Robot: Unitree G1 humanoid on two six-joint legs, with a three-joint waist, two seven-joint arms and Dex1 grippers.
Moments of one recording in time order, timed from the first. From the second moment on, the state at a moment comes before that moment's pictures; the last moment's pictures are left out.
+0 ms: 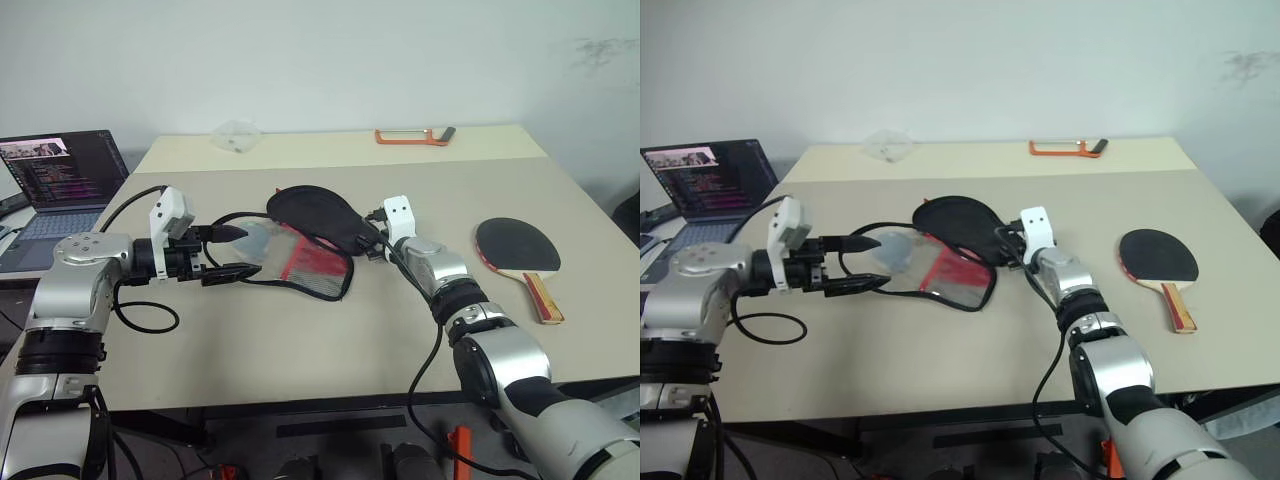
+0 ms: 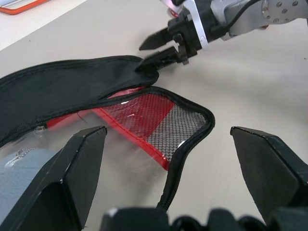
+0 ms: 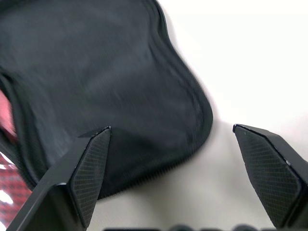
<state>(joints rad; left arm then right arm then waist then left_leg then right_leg) -0.62 0.86 0.08 0.31 -0.41 0.34 -1.34 -1.11 -0.07 -0.08 1.13 0.02 0.27 0.28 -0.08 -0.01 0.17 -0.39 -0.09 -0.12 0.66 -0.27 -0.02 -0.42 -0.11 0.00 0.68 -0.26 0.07</state>
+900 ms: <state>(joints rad) -0.68 0.84 0.05 0.28 -0.39 0.38 -1.32 -1.20 0.02 -0.06 1.27 -0.02 0.22 0.26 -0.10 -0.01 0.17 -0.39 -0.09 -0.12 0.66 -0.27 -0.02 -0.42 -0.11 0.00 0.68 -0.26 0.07</state>
